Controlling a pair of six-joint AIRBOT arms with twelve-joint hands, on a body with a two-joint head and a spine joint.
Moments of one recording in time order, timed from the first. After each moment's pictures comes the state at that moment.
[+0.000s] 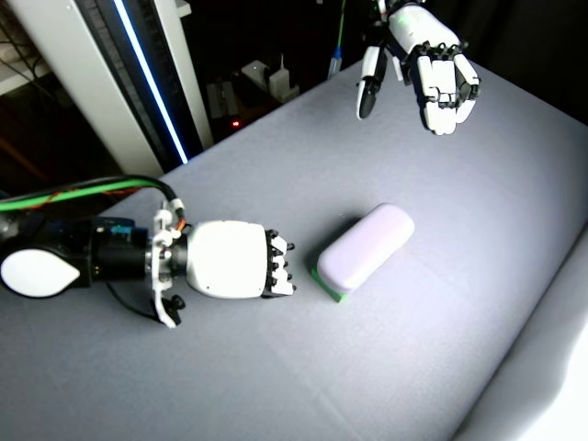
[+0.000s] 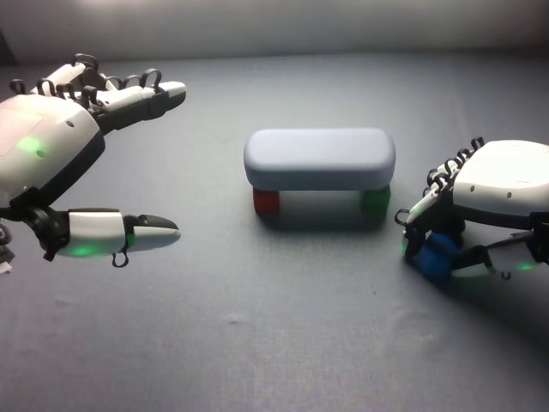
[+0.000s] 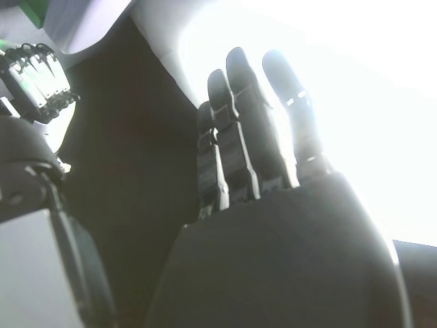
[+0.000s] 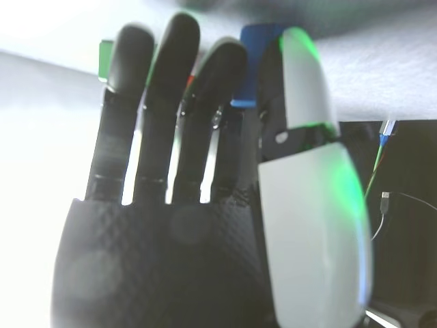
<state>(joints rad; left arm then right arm) 1.00 -0.85 0.95 -0.25 -1.09 0.92 -0.67 -1.16 1.40 -0.57 0.65 -0.30</state>
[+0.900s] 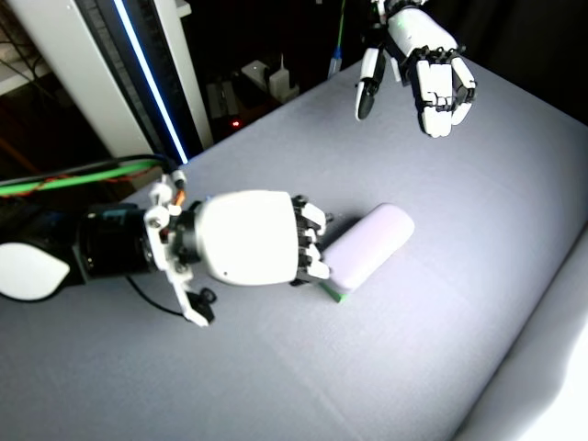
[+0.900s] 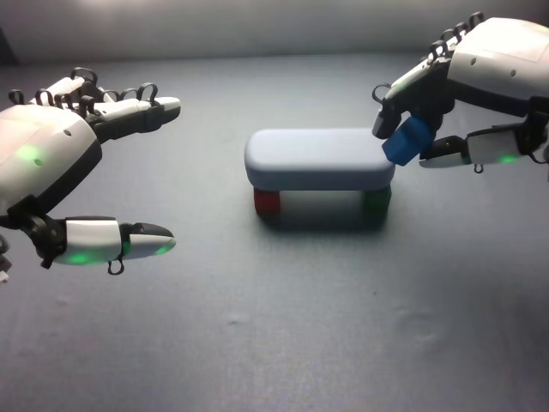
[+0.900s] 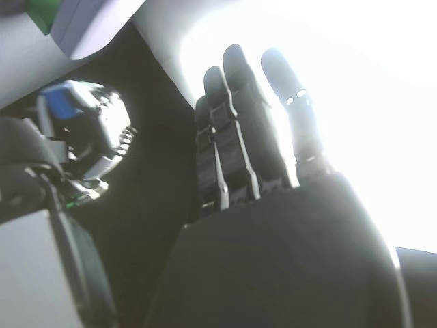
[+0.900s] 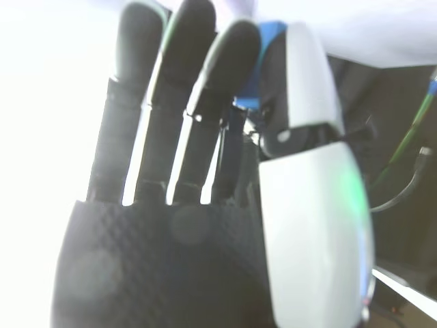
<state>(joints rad) 1.03 -0.86 0.95 -0.27 -1.09 0.91 -0.48 -1.16 1.46 -0.53 0.75 -0.28</state>
